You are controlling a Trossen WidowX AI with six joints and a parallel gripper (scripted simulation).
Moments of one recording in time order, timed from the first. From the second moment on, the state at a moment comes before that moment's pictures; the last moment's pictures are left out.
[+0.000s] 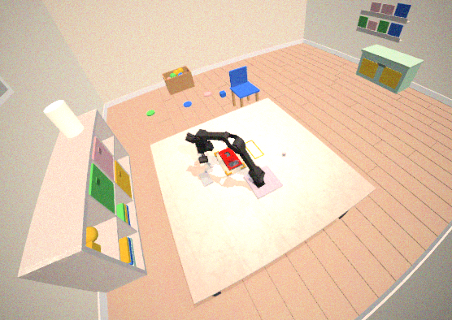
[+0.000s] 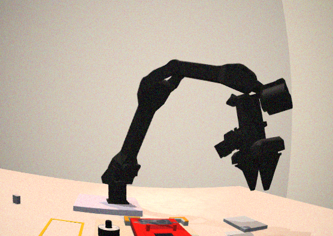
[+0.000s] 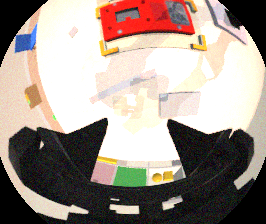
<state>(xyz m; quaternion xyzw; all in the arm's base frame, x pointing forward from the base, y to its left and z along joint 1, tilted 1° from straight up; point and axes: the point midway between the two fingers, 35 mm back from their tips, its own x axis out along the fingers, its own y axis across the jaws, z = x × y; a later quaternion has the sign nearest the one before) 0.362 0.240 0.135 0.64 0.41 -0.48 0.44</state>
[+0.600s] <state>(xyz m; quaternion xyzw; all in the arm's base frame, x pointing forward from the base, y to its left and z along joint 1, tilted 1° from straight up) 0.389 0.143 0.132 0.48 0.51 -0.38 0.60</state>
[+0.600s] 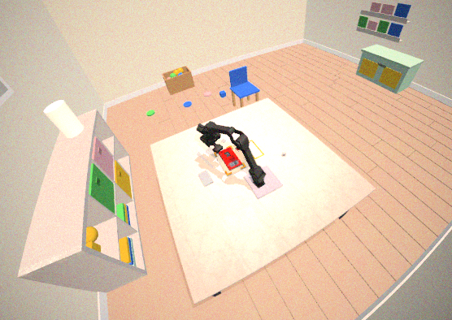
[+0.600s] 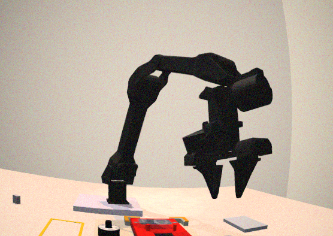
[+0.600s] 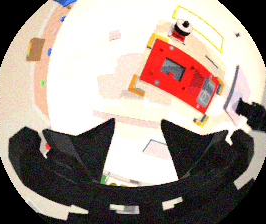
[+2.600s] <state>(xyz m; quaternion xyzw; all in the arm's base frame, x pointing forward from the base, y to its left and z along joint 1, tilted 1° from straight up) 0.359 -0.069 0.061 0.03 0.70 -0.05 0.71</state>
